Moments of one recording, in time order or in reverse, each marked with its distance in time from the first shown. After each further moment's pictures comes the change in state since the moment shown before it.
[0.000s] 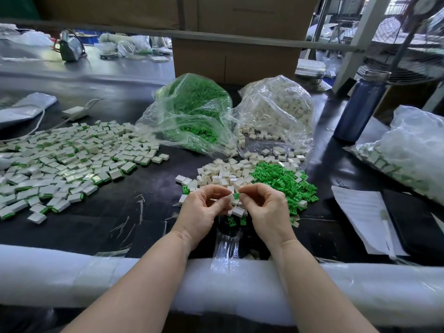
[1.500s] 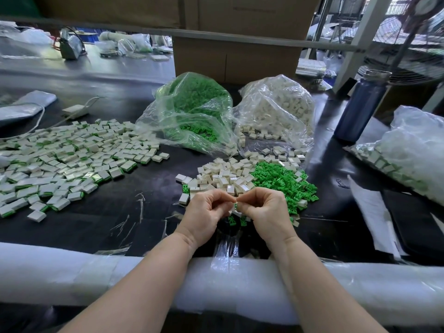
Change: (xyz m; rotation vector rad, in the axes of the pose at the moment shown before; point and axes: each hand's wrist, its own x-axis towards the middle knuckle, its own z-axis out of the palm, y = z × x) left_hand -0.006 0.007 0.004 0.193 -0.038 0.036; right_hand 0.000 -0.010 -0.002 0.024 -0.087 0.143
